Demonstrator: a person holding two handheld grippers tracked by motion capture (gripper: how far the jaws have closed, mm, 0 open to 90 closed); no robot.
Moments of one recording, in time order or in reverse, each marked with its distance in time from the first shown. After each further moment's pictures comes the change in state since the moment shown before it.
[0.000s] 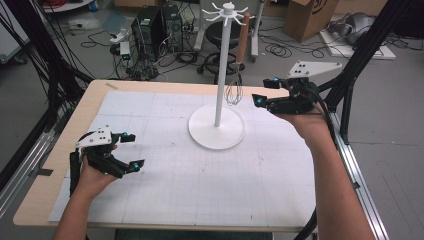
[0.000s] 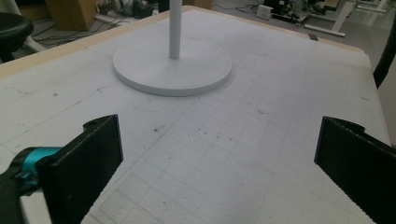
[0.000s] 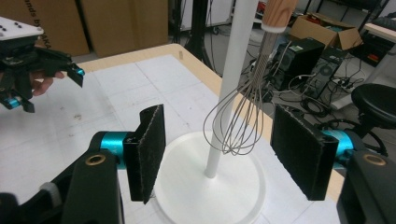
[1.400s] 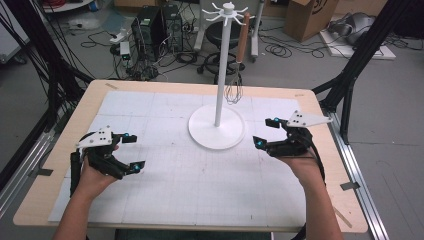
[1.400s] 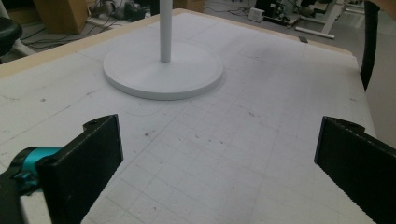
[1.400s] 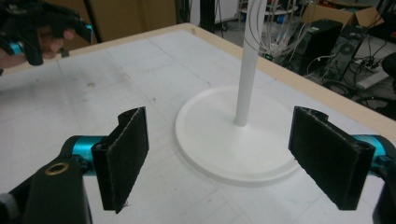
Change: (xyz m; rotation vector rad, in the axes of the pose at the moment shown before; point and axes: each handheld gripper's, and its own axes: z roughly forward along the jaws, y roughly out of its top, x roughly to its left) left arm -0.001 0.001 0.001 -0.016 -0.034 0.004; right arm 0.024 -0.118 0.012 -0.031 0.033 0.102
